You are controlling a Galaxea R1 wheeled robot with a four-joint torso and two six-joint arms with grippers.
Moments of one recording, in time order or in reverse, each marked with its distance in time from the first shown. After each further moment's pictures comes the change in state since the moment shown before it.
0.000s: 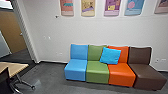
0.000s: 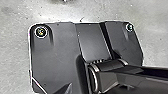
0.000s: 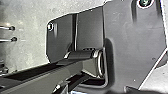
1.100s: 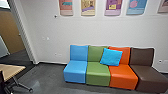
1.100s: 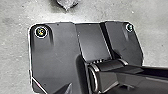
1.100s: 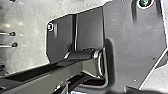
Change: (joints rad) left arm 0.003 0.000 0.000 0.000 -0.003 0.000; right arm 0.002 0.000 0.000 0.000 -0.002 0.004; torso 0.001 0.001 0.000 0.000
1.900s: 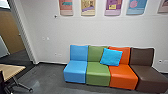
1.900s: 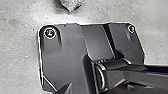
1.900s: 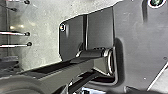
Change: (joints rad) left arm -0.005 -0.148 0.160 0.000 0.001 0.000; right arm 0.004 -0.147 0.251 0.001 -0.001 0.003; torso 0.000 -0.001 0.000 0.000
